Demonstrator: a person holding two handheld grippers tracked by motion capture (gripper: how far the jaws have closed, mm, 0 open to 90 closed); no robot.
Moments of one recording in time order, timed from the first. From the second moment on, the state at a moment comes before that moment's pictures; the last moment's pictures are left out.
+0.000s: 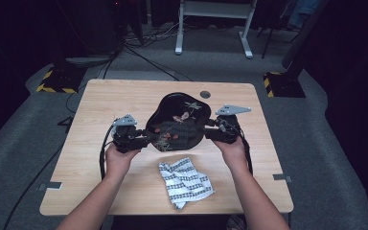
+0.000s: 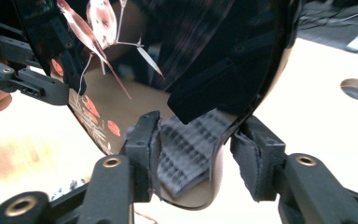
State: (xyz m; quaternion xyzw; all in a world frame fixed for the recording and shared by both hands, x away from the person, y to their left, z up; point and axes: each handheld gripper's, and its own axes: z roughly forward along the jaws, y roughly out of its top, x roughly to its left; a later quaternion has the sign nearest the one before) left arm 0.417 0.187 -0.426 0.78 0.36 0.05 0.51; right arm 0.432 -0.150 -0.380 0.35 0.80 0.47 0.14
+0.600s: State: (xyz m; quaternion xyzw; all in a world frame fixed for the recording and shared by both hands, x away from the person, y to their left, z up) left arm 0.450 0.167 -0.434 0.80 0.34 0.01 0.50; right arm 0.400 -0.165 -0.386 0.39 0.77 0.47 0.18
